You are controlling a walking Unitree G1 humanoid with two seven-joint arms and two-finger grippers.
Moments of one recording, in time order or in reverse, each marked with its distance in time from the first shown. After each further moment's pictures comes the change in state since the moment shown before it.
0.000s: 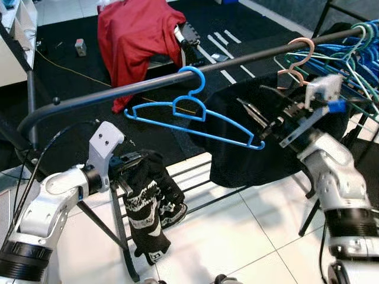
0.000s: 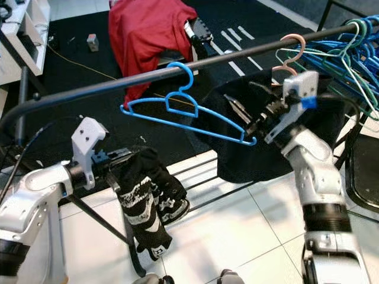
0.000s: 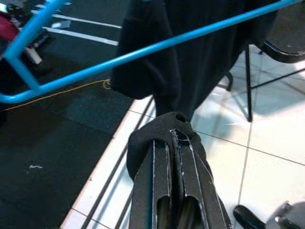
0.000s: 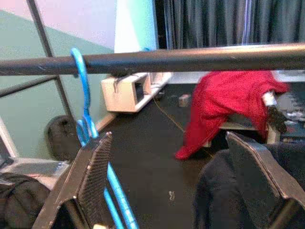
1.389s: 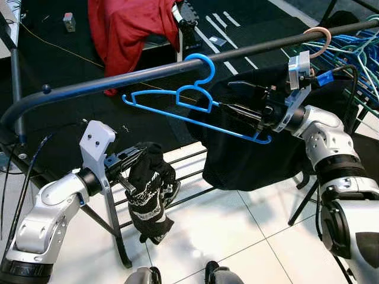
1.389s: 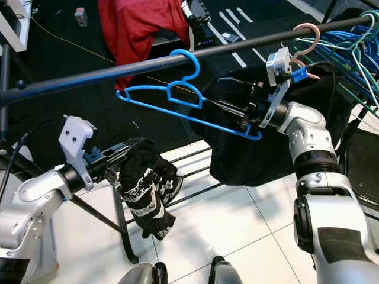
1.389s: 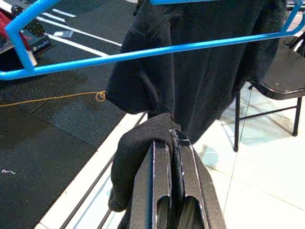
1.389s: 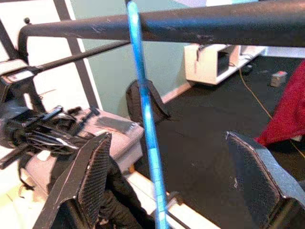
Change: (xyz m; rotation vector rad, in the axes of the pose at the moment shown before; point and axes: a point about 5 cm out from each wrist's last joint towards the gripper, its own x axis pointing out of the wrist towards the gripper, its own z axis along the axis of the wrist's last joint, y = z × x) left arm -0.010 -0.018 0.013 -0.067 -0.122 0.039; right arm 0.044 0.004 0.008 0.012 0.054 0.429
